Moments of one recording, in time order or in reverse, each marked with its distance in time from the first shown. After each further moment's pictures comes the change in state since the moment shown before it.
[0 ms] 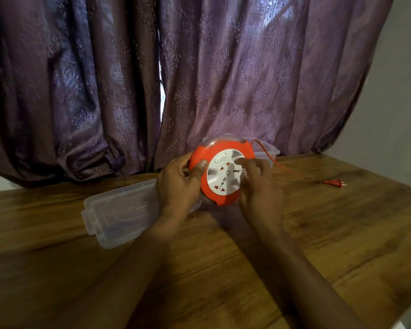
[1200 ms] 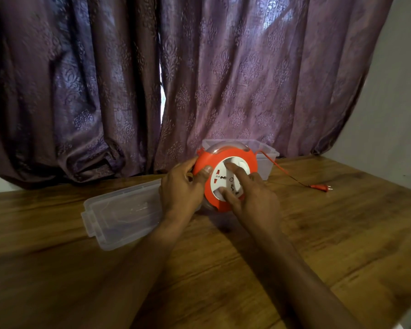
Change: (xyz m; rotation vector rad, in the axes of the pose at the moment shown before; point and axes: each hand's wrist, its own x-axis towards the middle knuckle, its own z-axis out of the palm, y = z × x) left_hand -0.006 0.001 0.003 0.035 -0.049 0.030; right_hand -0.002 -0.001 0.007 -0.125 -0.144 0.056
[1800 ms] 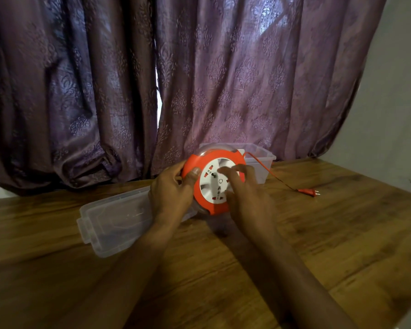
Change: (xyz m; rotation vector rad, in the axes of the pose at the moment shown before) left_hand 0.005 0.001 -0.009 0.004 0.045 -0.079; right_hand 0.003 -0.005 -0.010 -0.008 -0.077 -0.118
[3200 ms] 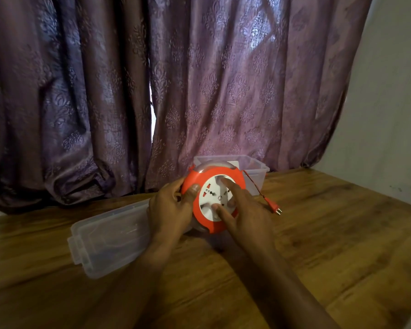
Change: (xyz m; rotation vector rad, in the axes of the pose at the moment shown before) left_hand -0.004 0.005 0.003 0.029 -0.038 0.039; right_hand -0.003 0.009 0.004 0.167 0.056 0.091
